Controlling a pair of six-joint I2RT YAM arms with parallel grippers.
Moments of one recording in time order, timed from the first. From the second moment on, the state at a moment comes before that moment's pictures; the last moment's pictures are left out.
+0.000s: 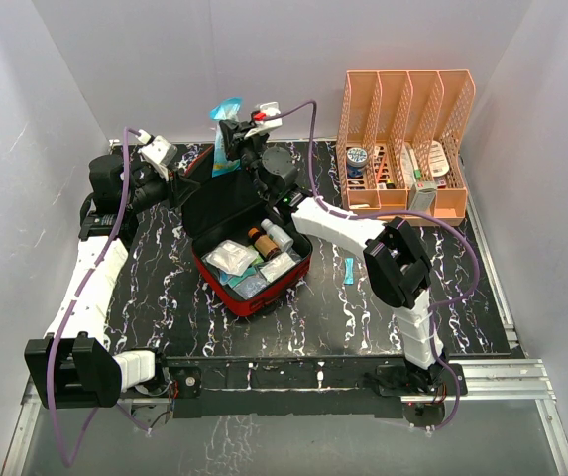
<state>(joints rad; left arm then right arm) 0.01 1.20 1.07 -0.18 0.78 0.19 0.80 2.08 1.72 0.74 0.31 0.15</state>
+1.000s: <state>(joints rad) 0.01 1.21 1.07 -0.20 0.79 0.22 0.78 2.08 1.63 0.94 0.05 0.29</state>
